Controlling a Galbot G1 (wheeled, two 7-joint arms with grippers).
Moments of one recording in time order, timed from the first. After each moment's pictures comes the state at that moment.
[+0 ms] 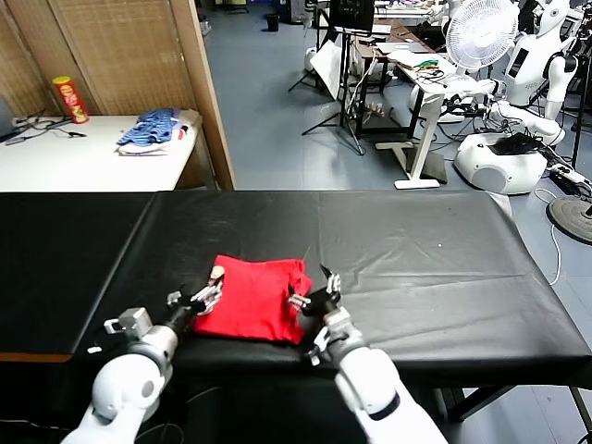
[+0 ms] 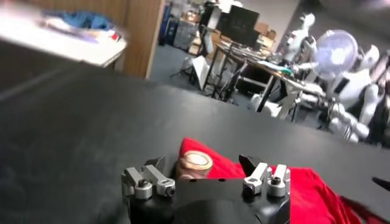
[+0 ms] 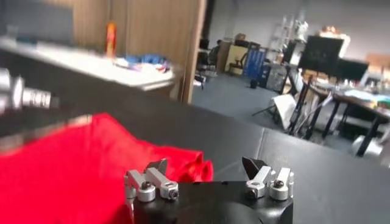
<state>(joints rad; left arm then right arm) 1.31 -1.17 -0.54 -1.93 -0.86 0.42 -0.11 -1.14 1.35 0.12 1.94 0.18 -0.40 0.08</state>
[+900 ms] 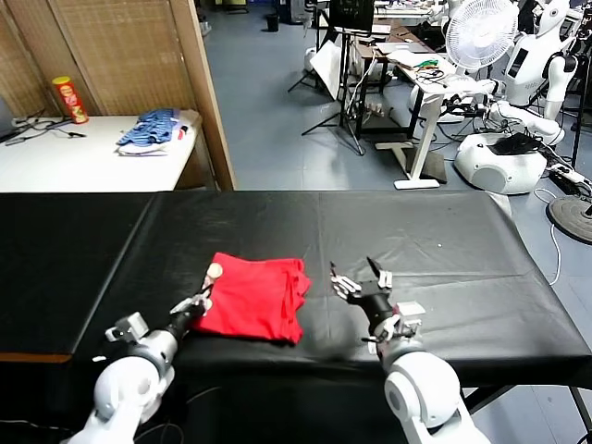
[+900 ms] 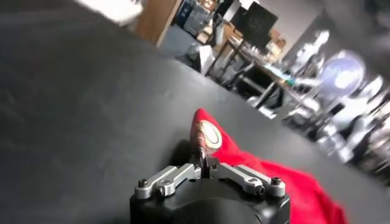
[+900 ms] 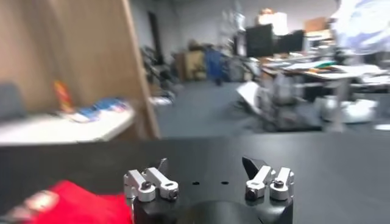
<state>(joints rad) 1.32 -1.18 -0.53 -1.90 -0.73 0.39 -0.14 -1.28 1.37 0.32 2.13 0.23 -0.52 0.19</state>
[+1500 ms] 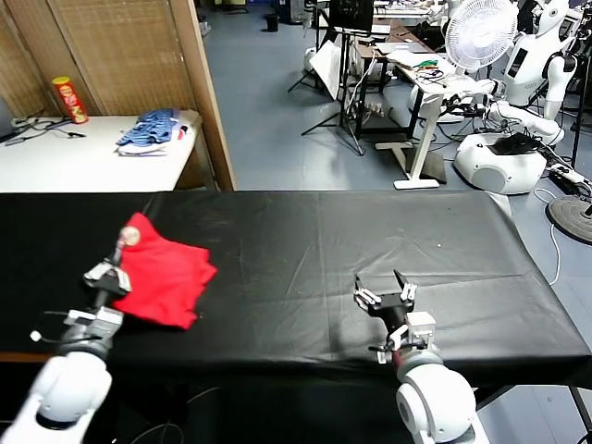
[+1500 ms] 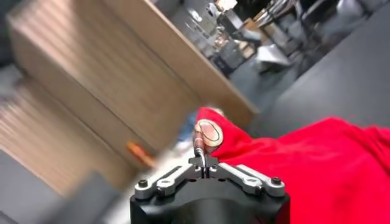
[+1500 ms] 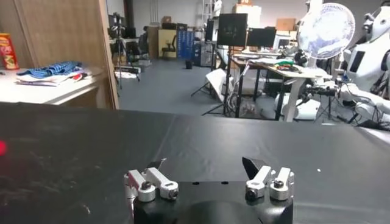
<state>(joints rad) 1.41 -0.96 -0.68 -2.02 0.26 0.35 -0.14 -1.34 1.38 0.36 2.16 0.15 -0.55 0.17</state>
